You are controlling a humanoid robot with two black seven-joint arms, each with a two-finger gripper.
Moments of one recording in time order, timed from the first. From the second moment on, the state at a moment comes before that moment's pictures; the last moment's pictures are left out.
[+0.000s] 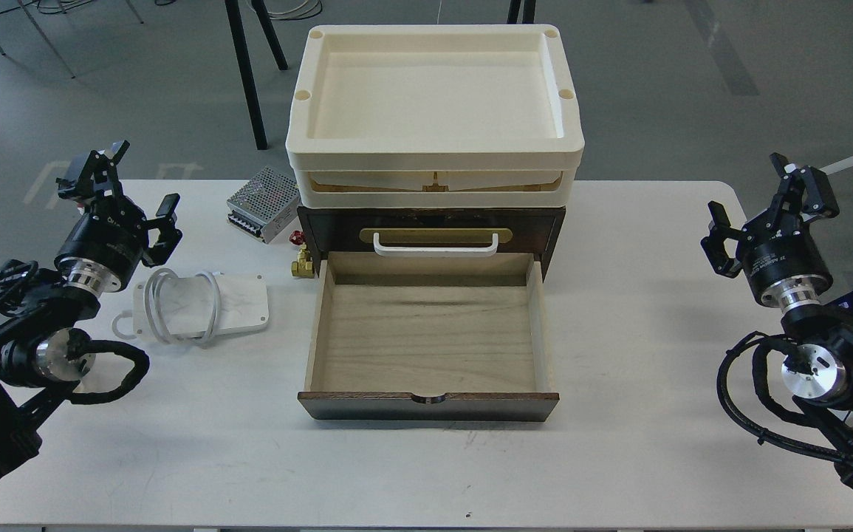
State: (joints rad) left arm -0.51 0.53 -0.67 -0.87 0.07 -0.20 -0.49; right arm 0.37 -0.50 0.89 1.04 -0.16 0.05 0.49
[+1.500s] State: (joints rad) left arm -0.67 0.87 -0.40 -0.89 1.73 -0.15 -0.49; right arm 0.37 -0.50 0.90 1.04 -0.16 0.05 0.49
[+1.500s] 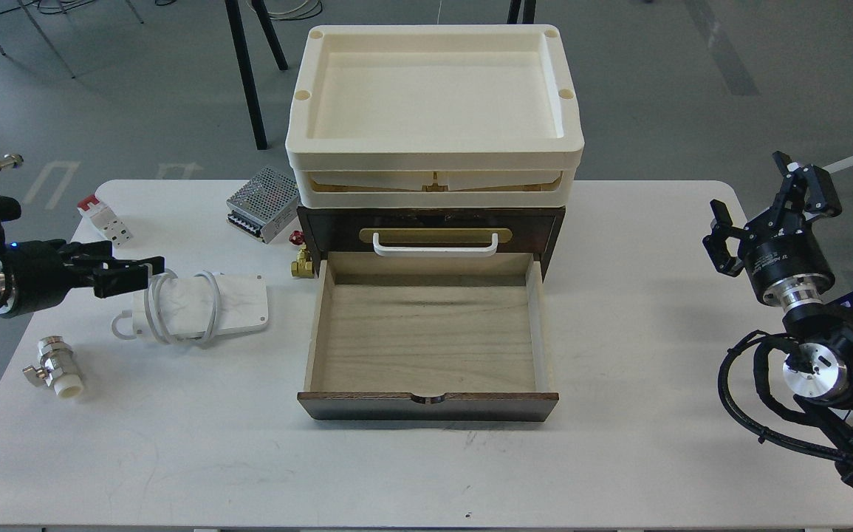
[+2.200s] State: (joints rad) left arm -0.61 0.69 -0.30 -0.64 1.61 0.01 -0.49; right arm 0.37 -0.50 0.90 1.04 -0.16 0.05 0.49
